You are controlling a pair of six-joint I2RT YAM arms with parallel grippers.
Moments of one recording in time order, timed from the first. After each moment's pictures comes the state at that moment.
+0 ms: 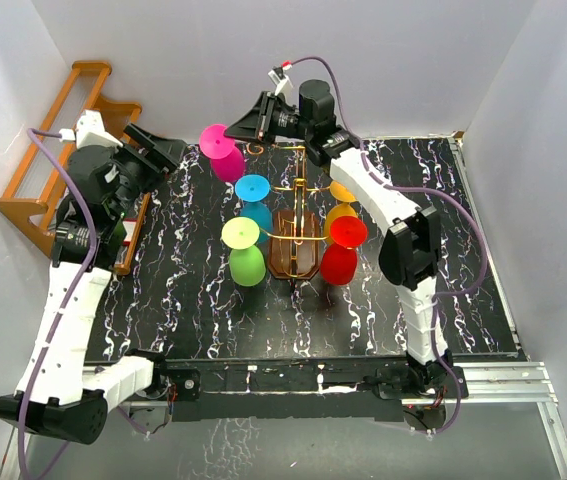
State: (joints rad) left arm -0.17 1.05 1.35 -0.45 0.02 -0.80; right arm 0.51 2.15 2.13 0.01 -0.74 0.97
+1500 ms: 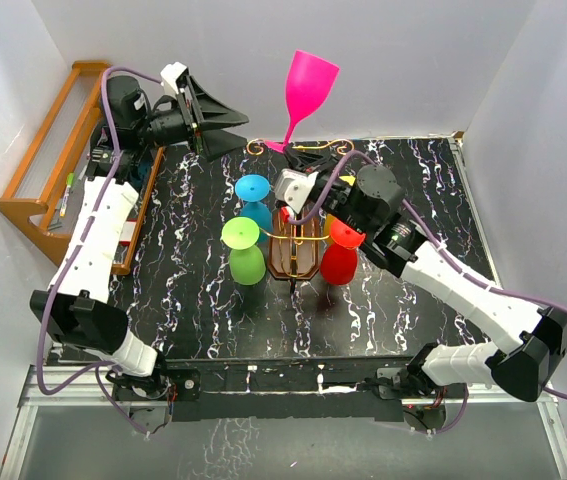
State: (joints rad) left arm -0.17 1.54 1.77 -0.29 1.02 -1.28; right arm 0.77 1.25 1.23 0.18 -0.14 -1.01
